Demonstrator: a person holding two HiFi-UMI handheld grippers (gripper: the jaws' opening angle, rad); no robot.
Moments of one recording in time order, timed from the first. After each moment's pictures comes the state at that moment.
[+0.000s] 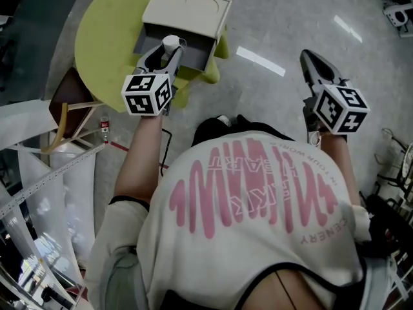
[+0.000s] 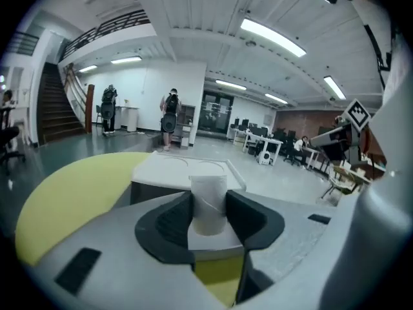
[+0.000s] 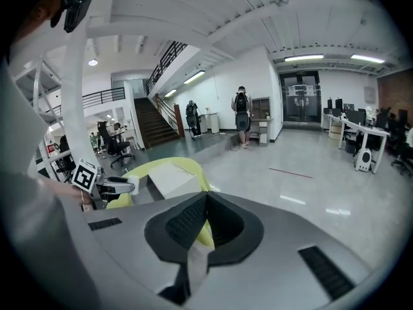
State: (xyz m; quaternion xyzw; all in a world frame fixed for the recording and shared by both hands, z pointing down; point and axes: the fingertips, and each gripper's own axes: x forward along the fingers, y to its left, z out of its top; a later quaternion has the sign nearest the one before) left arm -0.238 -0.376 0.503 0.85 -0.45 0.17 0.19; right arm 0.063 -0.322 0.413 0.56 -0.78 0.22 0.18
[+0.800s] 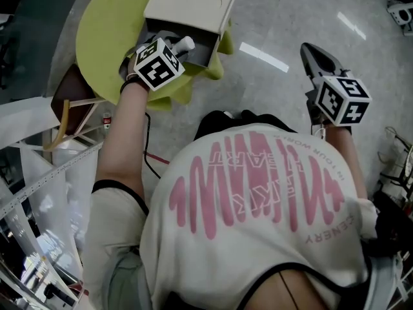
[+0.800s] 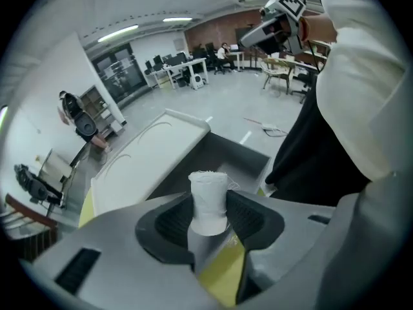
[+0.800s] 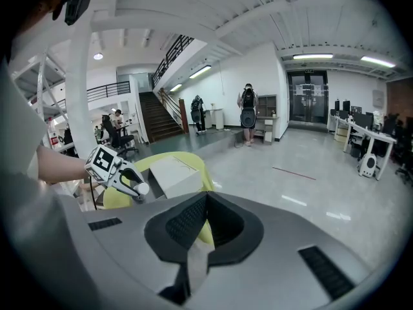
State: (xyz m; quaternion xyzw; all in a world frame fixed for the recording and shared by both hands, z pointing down) left arm -0.214 -0.368 0.568 0.83 -0.14 0.53 -0.03; right arm 0.054 -0.331 0.427 0.54 -0.78 0.21 0.21
